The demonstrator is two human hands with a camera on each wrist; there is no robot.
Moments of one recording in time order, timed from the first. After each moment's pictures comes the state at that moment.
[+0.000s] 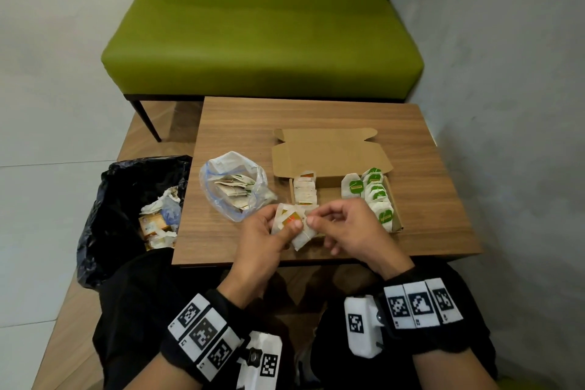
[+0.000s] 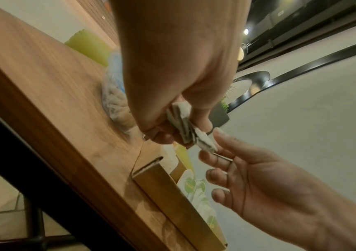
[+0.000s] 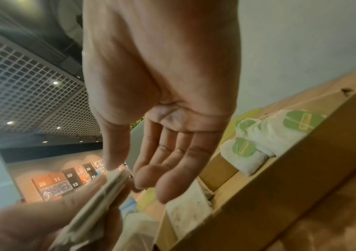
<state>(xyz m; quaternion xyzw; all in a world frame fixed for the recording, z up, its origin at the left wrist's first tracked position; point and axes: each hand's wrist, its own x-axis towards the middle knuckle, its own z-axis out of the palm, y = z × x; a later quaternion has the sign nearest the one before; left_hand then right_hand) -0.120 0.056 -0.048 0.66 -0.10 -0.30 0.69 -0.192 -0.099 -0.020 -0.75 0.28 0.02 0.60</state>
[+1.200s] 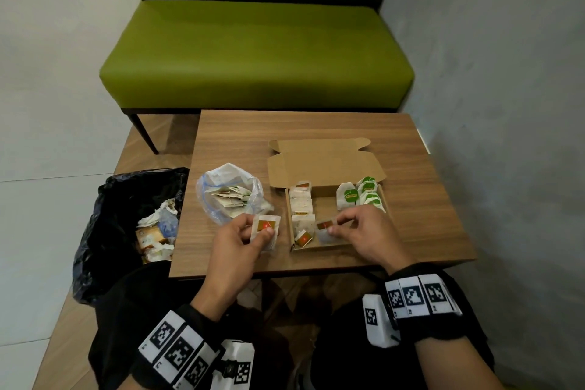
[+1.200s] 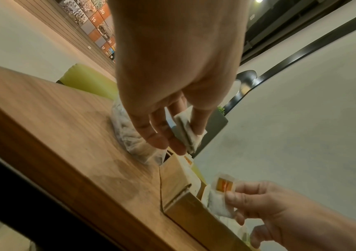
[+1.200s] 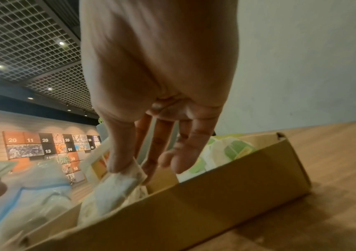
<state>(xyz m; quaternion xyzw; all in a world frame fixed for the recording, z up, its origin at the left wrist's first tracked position) -0.104 0.082 -0.042 0.73 -0.13 -0.25 0.62 -0.200 -0.138 -0.036 -0.88 0.31 0.05 0.36</state>
